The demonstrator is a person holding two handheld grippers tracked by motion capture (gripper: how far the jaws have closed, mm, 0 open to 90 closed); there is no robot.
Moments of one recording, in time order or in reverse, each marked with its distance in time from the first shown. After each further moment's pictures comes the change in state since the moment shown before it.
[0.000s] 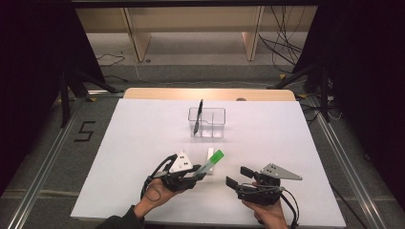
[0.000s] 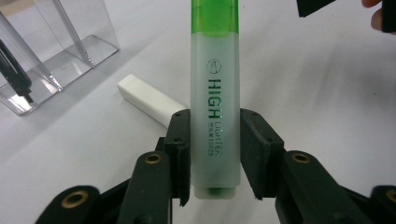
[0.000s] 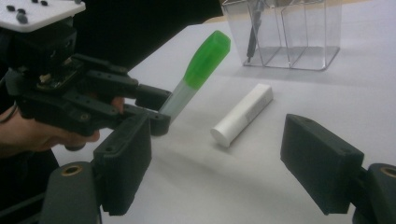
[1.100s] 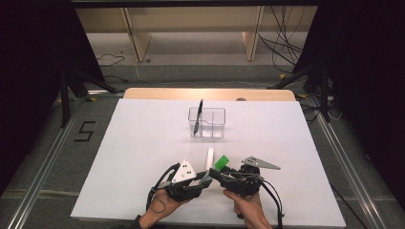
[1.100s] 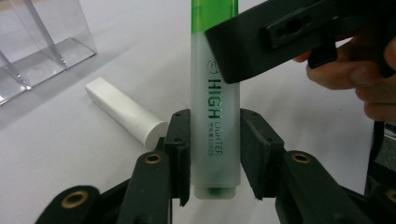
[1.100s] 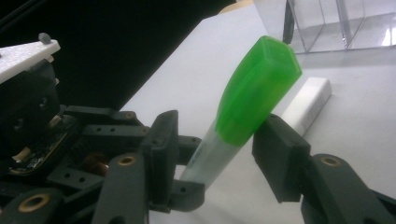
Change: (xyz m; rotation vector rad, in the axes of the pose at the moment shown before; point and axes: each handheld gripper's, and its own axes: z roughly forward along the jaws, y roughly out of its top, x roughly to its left) left arm -0.027 -0.005 0.000 -0.056 -0.016 -0.037; right arm 0.017 0.007 0.047 0.035 0.073 0.170
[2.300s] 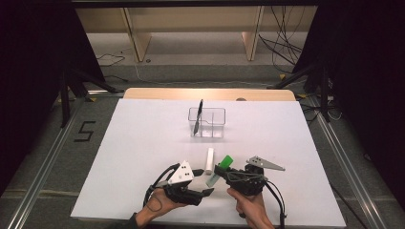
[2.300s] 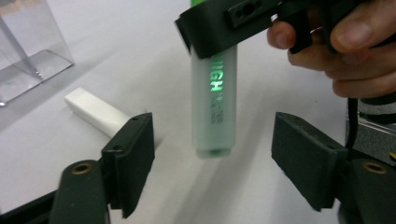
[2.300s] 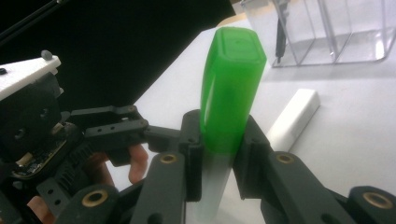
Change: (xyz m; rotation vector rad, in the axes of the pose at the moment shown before) left arm 0.011 -0.003 -0.005 -0.024 -0.087 0.031; right arm -0.005 0.003 -0.010 -0.049 -0.006 -0.024
